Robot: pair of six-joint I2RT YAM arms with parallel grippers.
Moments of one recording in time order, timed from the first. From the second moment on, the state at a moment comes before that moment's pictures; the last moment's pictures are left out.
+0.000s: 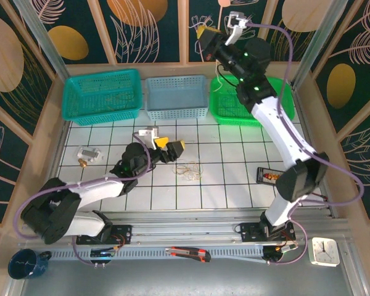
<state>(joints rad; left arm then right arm) -0.66 1.31 0.46 0.69 0.10 -0.69 0.43 1.73 1.83 0.20 -0.37 0.58</state>
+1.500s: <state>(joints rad) -0.45 1.26 0.65 0.32 -0.08 -0.77 0.40 2.15 1.79 0.34 -0.51 0.72</state>
